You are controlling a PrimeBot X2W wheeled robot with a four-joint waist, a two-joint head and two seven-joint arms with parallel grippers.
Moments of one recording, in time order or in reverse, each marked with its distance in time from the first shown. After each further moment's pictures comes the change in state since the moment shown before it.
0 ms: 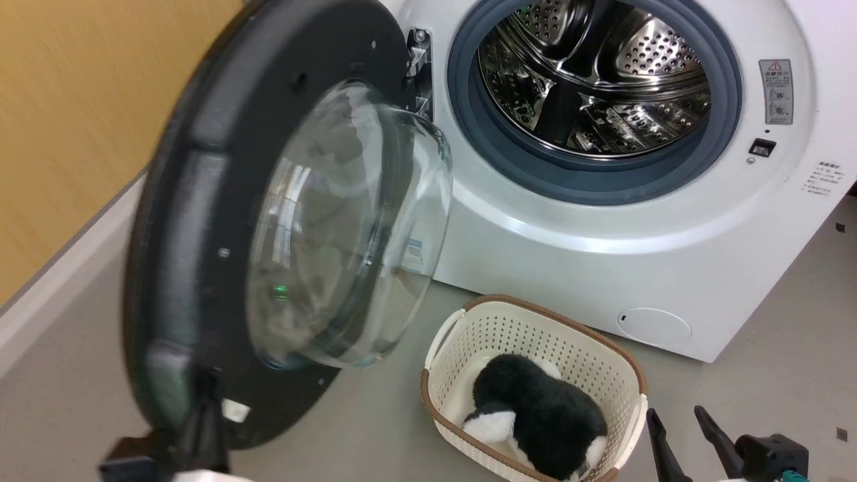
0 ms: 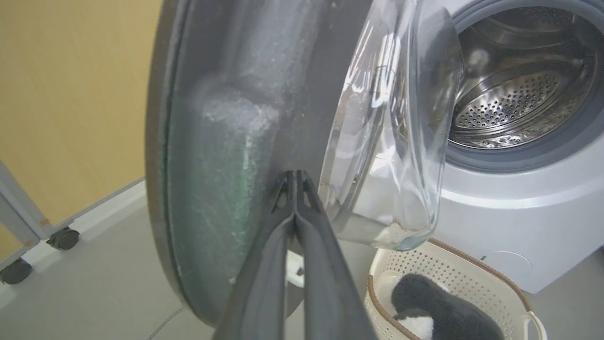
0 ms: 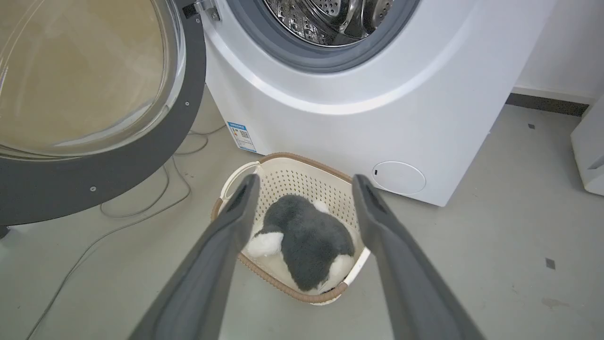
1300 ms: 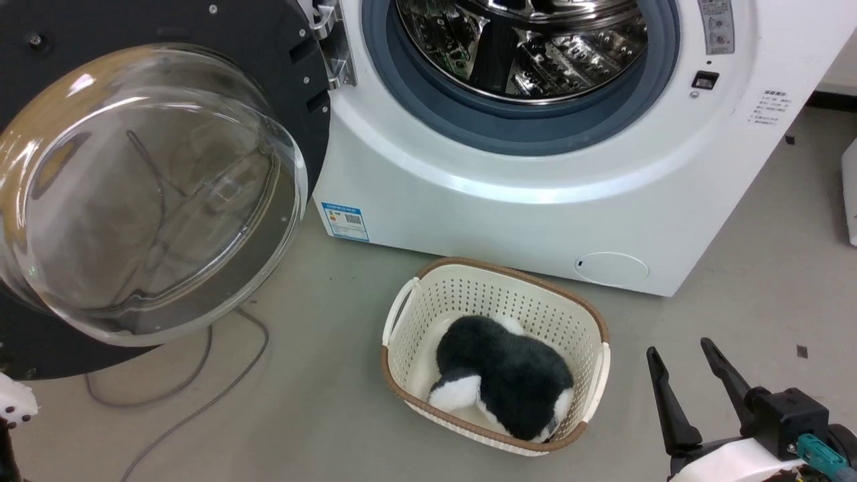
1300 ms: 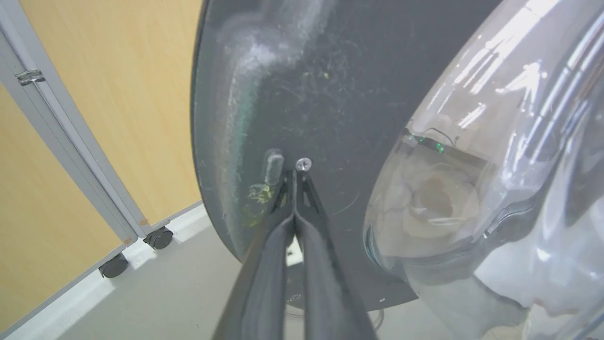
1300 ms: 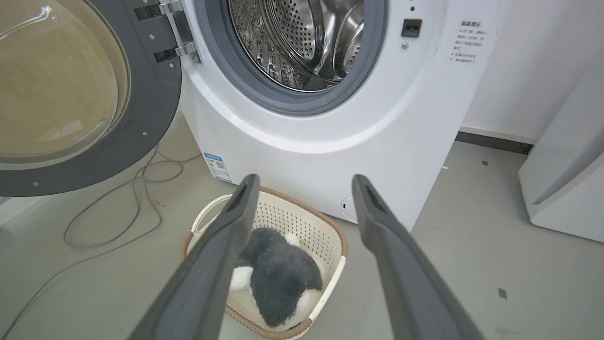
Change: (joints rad) left arm -0.545 0.247 0.400 0.942 -0.160 -0.256 -0.205; right arm -0.020 0.000 0.019 -0.263 -0.082 0.000 0.074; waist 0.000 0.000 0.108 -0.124
